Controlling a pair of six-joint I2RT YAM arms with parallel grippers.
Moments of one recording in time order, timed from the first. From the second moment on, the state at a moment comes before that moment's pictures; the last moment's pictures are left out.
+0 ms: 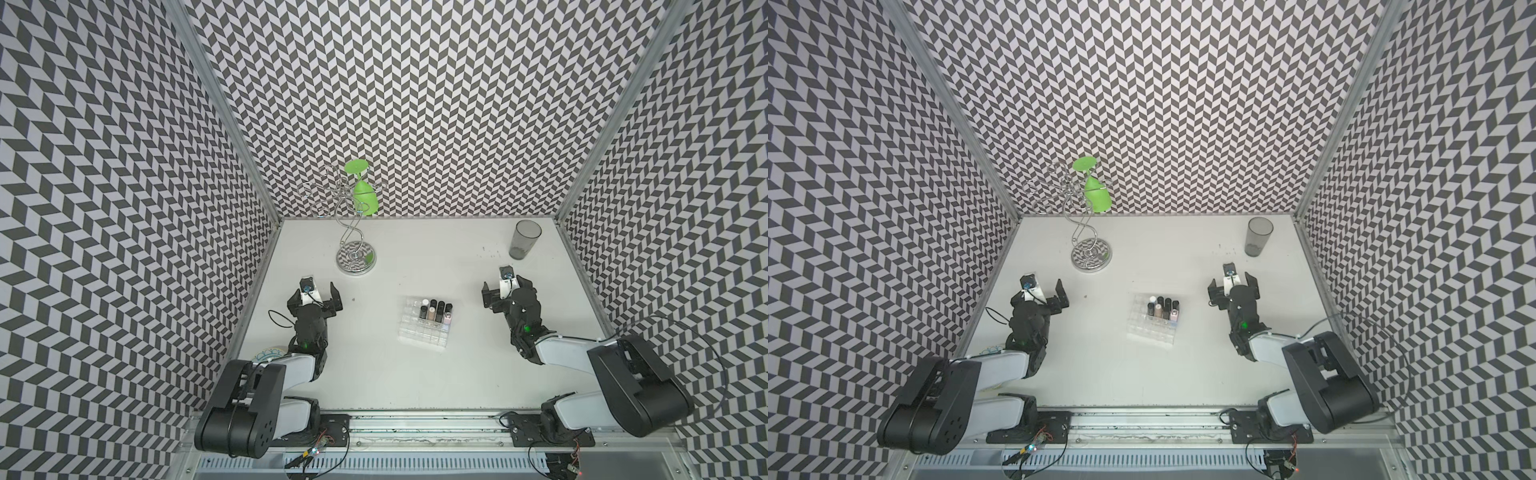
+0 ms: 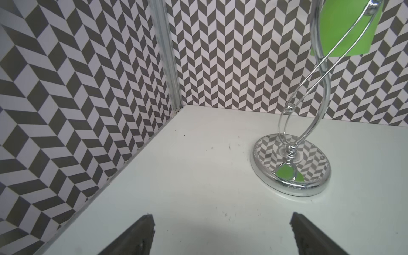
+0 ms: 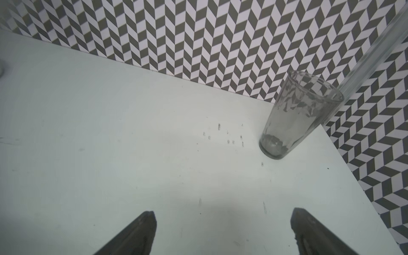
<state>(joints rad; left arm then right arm) -0.12 1.31 0.19 0.96 -0.35 -0.06 0.29 1.44 0.34 0.78 0.28 -0.15</state>
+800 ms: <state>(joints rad) -0.03 1.56 0.24 1.23 -0.18 -0.04 0.09 1.56 0.23 1.27 0.30 0.05</state>
